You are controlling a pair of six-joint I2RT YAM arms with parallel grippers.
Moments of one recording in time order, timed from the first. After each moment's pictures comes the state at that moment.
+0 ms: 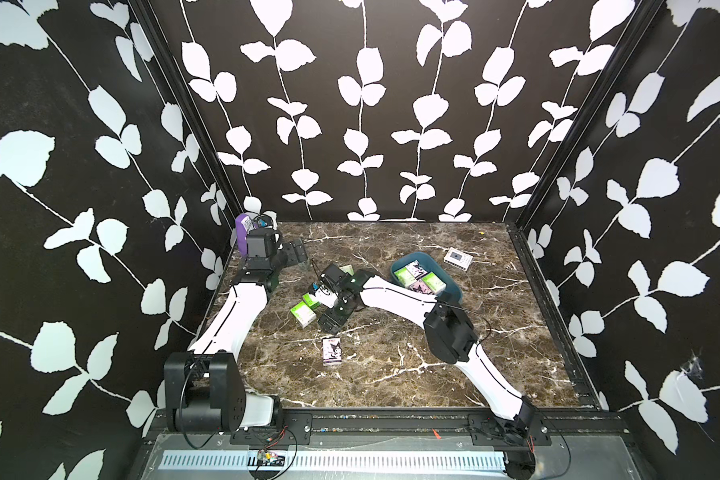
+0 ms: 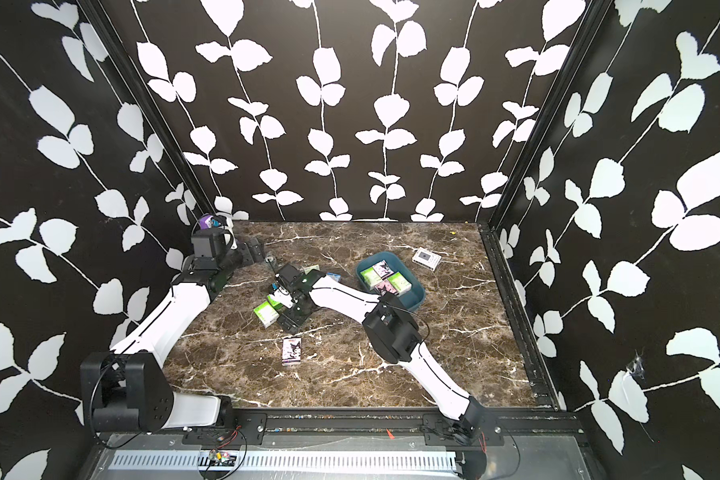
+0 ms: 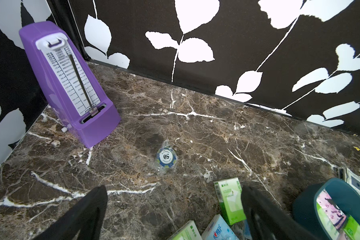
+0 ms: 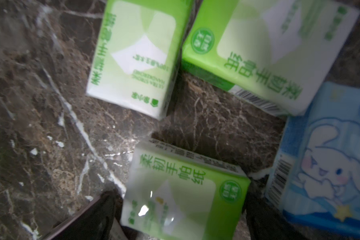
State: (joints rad) left arm -0.05 1.37 1.04 -0.17 0.02 -0.26; right arm 0.98 2.46 2.16 -0.90 -0.18 -0.08
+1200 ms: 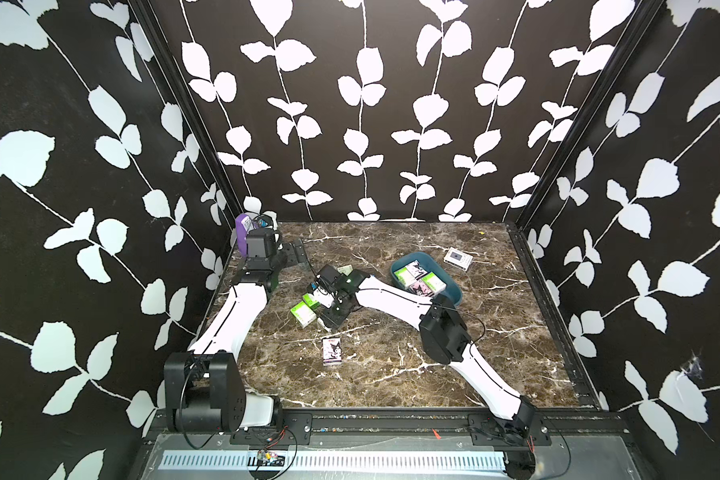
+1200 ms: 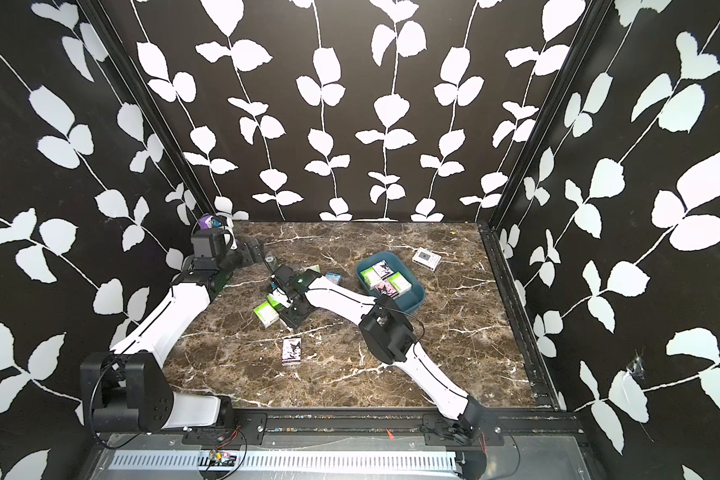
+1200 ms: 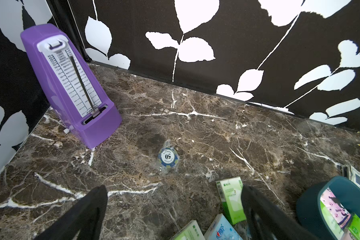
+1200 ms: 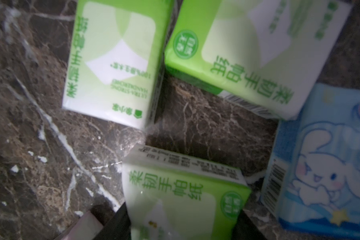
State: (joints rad) left arm -0.05 1.37 1.04 -0.17 0.02 -0.25; right arm 0.99 2.49 2.22 -0.93 -0.13 -0.04
